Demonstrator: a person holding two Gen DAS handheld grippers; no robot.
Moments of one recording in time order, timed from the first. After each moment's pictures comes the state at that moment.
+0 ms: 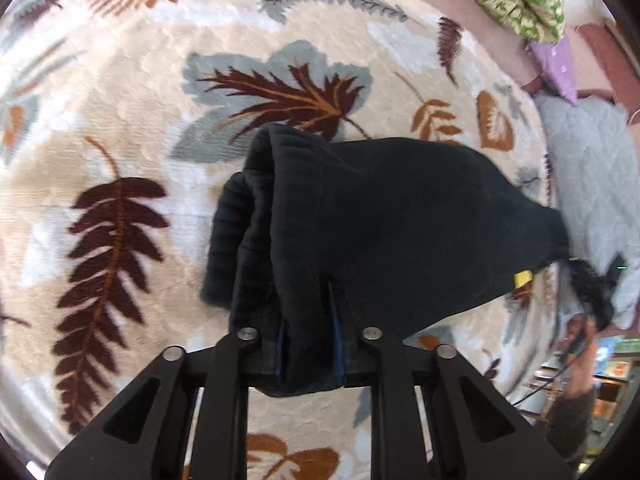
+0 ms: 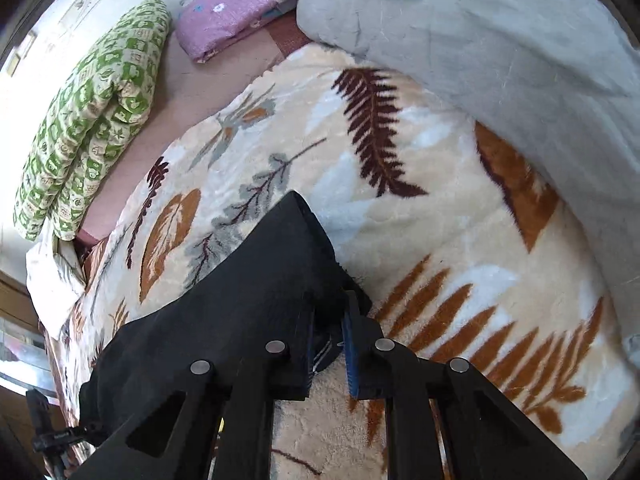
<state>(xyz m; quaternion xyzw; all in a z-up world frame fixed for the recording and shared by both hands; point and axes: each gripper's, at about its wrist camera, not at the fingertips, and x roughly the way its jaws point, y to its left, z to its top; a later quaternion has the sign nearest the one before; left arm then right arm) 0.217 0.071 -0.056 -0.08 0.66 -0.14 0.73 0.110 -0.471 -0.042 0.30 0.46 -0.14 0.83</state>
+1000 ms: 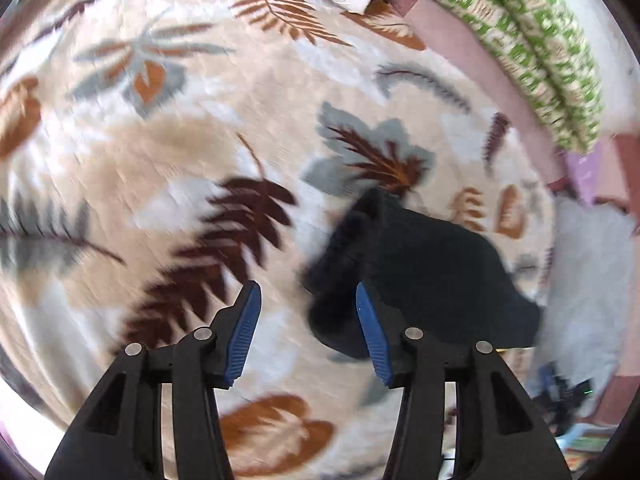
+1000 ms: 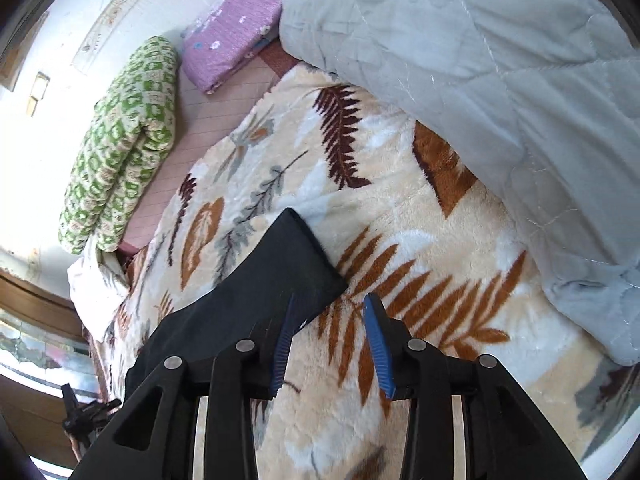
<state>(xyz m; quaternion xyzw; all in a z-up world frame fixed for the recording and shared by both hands) 0.194 0.148 -0.014 -0.22 0.63 -0.04 0.75 0.031 -0.510 -0.005 0.37 0.44 -0.10 0.81</state>
